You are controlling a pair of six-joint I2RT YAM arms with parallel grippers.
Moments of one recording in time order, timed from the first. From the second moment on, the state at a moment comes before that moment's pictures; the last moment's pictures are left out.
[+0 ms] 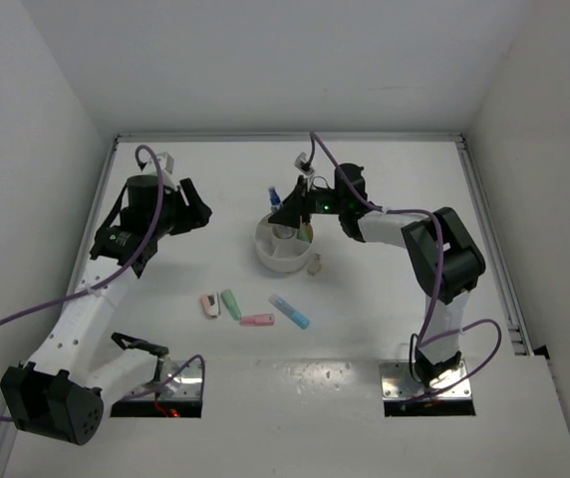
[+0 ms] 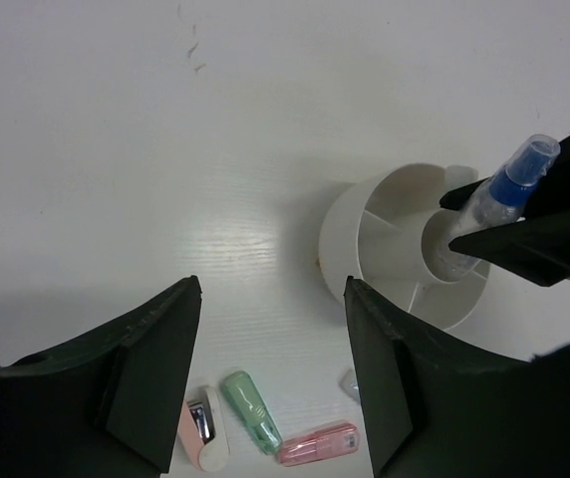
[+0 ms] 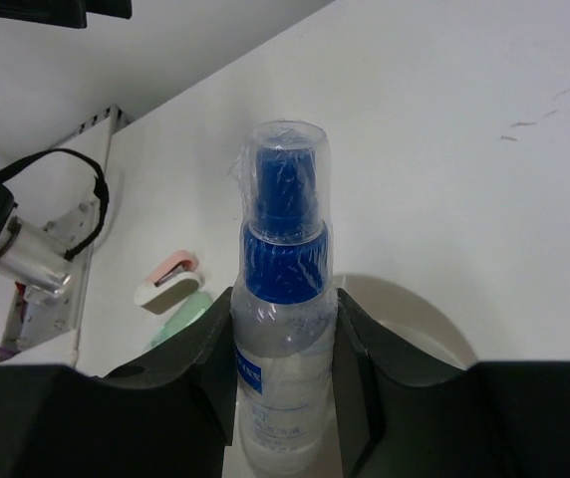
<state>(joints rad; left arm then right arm) -0.19 1.02 0.97 -0.48 0.03 -0.43 0.45 1.94 1.05 0.70 -0.95 0.28</state>
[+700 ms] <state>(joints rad) -0.18 1.03 0.92 -0.44 0.09 -0.45 0.45 1.92 1.04 0.65 -0.92 0.09</state>
